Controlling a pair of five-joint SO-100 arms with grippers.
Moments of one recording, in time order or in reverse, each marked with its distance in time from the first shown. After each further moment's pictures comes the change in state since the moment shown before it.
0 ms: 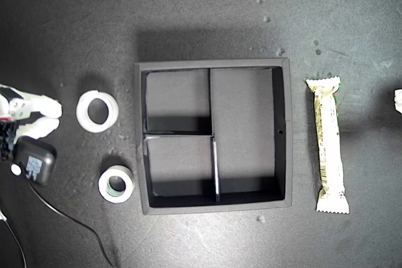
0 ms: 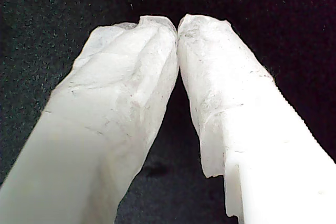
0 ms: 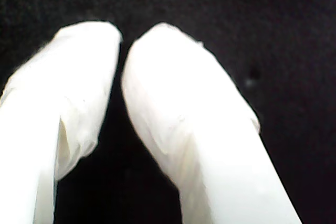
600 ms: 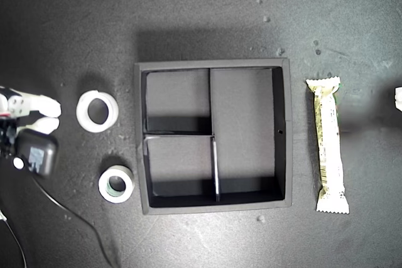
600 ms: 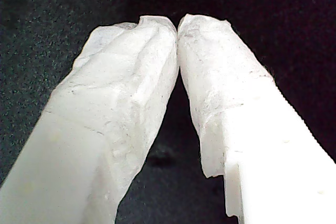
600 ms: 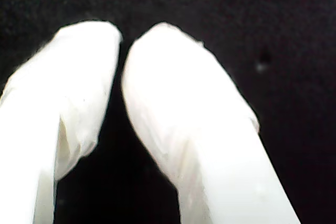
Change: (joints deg) arm 0 0.0 0.0 0.0 -0.8 -10.1; arm 1 3.6 -0.3 0.0 -0.6 4.5
